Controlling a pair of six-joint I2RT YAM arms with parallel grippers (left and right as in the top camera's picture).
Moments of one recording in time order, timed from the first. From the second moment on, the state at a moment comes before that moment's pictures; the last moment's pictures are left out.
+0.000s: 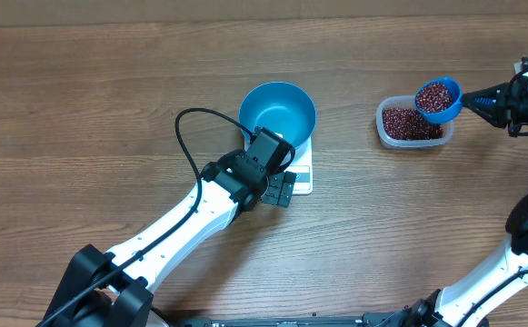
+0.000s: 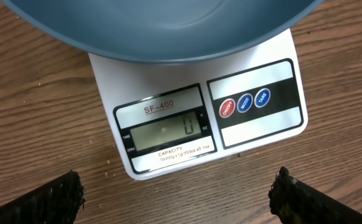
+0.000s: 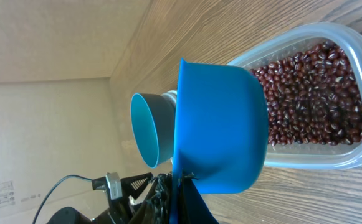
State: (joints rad) left arm -0.67 1.59 1.04 -0.58 -0.13 -0.36; right arm -0.58 2.09 1.90 -1.49 -1.05 -0.22
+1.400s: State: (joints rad) left arm -0.67 1.59 1.04 -0.58 -0.13 -0.36; right arm 0.10 2.10 2.15 -1.30 -0.81 -0.10
